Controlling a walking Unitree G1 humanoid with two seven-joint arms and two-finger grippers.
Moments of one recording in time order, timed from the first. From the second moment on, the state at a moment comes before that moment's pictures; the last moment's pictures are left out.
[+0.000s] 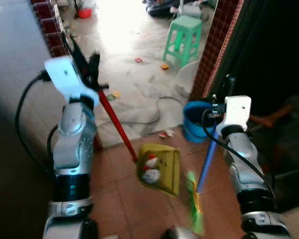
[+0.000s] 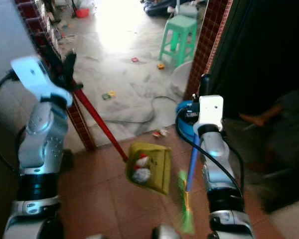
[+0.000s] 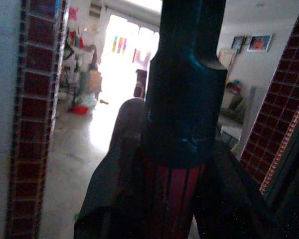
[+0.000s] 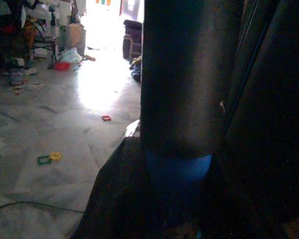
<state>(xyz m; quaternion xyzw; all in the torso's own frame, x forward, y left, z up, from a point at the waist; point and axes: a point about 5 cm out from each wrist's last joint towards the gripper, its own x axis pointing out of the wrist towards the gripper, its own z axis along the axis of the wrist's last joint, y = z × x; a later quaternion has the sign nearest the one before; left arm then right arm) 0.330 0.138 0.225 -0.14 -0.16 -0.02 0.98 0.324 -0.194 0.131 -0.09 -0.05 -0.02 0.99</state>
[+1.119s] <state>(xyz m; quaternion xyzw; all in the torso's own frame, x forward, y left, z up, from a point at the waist) 0.334 0.129 0.252 -0.14 -0.18 -0.02 0.97 0.319 -0.173 0.115 -0.08 -0.04 0.02 1.00</state>
